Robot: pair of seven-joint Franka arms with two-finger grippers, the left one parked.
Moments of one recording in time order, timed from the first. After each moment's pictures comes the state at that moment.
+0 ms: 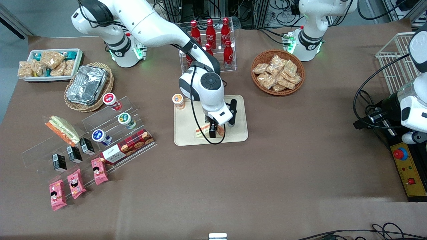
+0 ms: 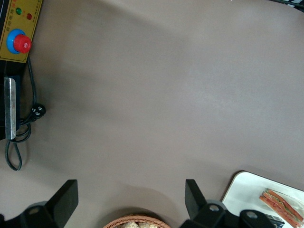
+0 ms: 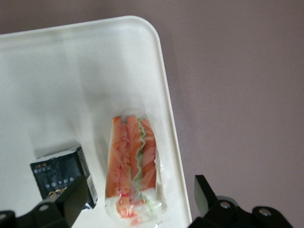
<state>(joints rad) 0.83 0.66 -0.02 -1.56 -0.10 2.30 -0.54</state>
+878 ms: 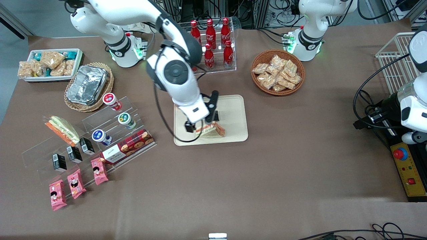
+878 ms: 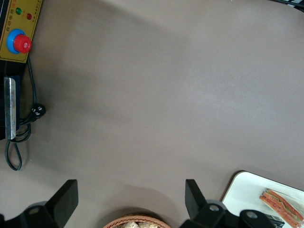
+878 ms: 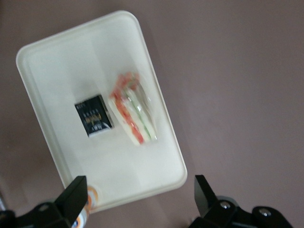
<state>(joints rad) 0.67 0.40 -0.04 -1.55 0.07 1.94 -0.63</state>
